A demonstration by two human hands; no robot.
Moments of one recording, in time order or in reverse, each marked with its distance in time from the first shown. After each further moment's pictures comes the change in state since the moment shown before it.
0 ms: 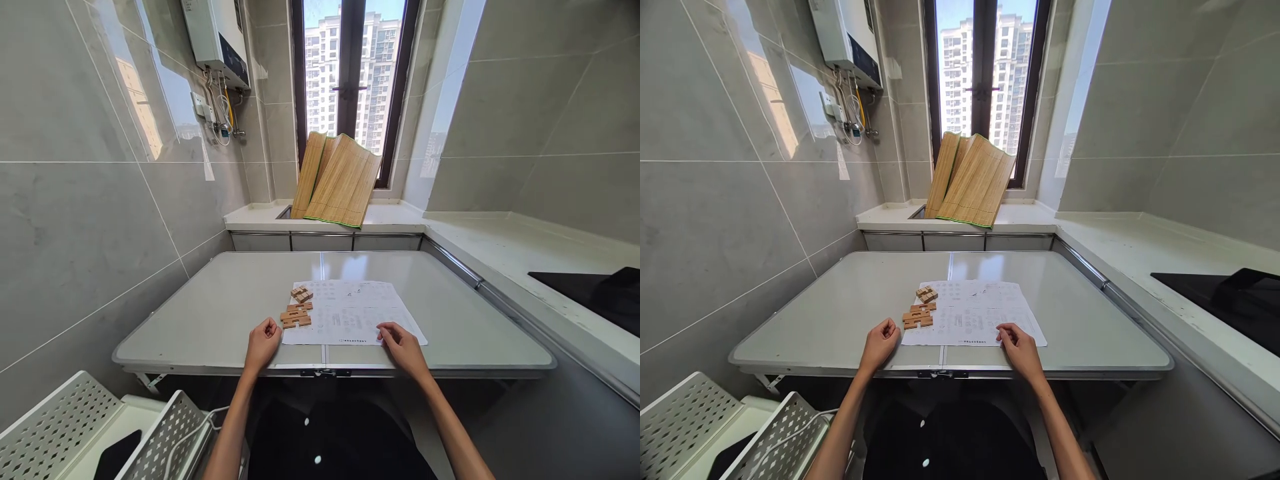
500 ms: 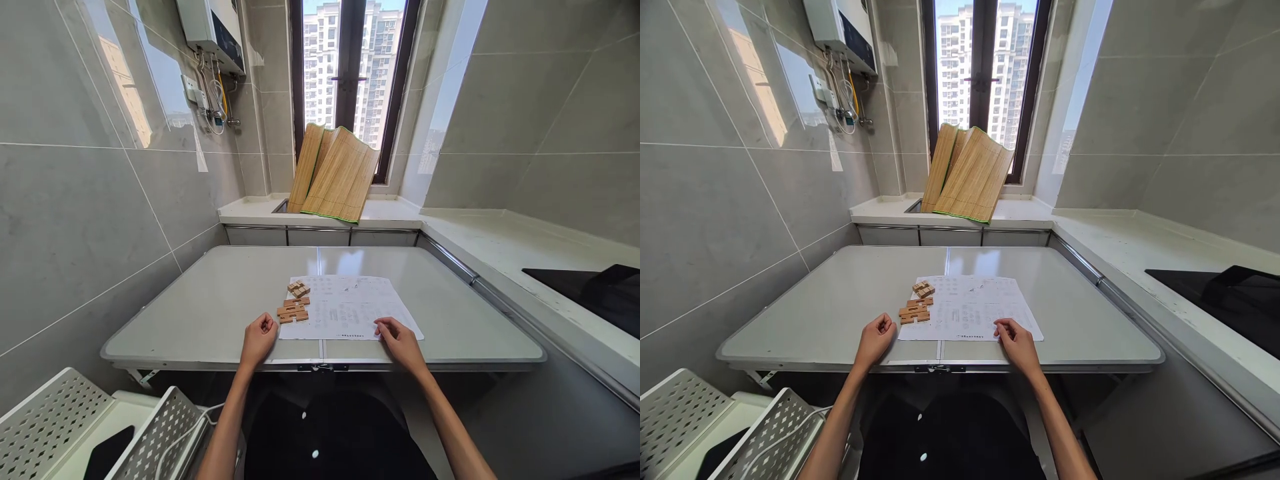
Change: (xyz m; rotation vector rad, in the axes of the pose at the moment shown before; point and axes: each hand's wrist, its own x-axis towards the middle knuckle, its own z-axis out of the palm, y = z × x) left_hand 0.001 -0.004 0.002 -0.013 0.009 -0.005; right_hand 0.001 0.005 -0.002 -0.017 -0.005 0.007
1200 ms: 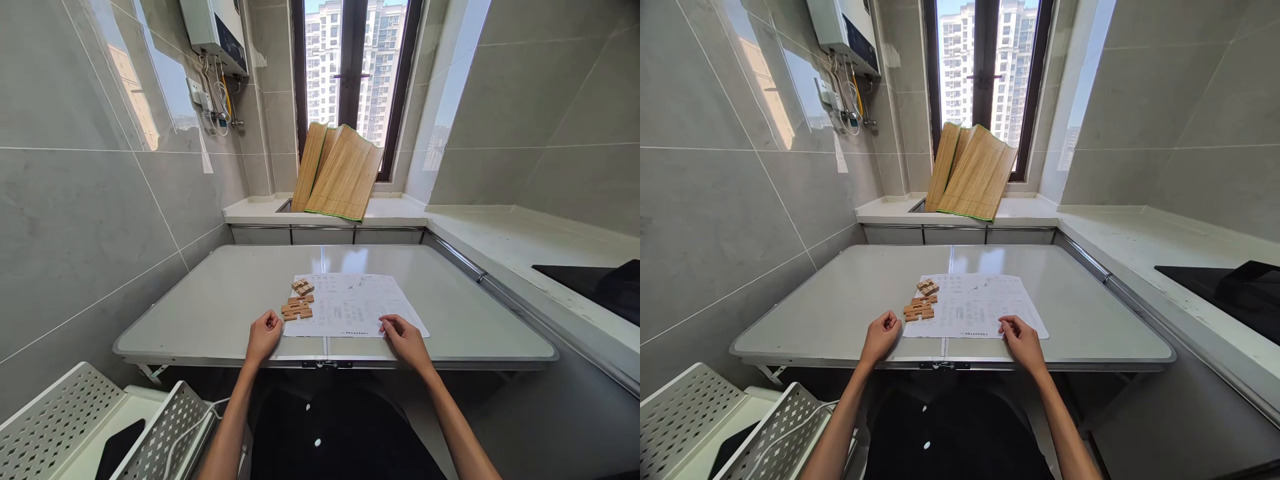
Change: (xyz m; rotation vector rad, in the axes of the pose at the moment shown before) left_hand -0.002 -0.002 0.002 0.096 -0.003 0.054; right_hand -0.001 0.007 0.000 0.021 0.000 -0.015
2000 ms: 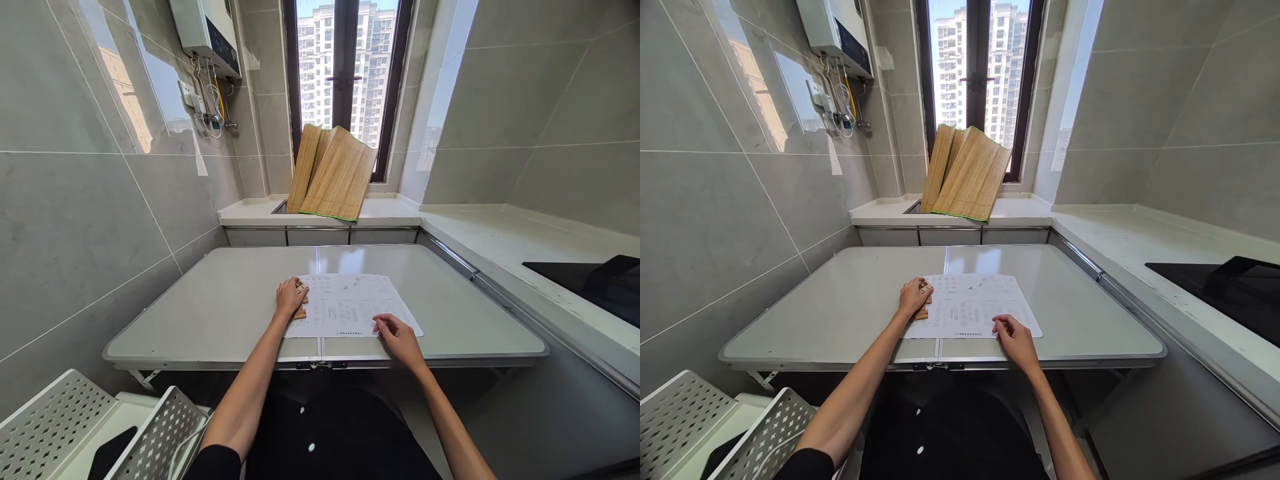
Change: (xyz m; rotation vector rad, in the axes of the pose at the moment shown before) left_hand 0.120 0.014 0.098 0.324 -0.081 0.071; right_hand 0.001 -0.003 0.000 0.024 -0.012 -0.002
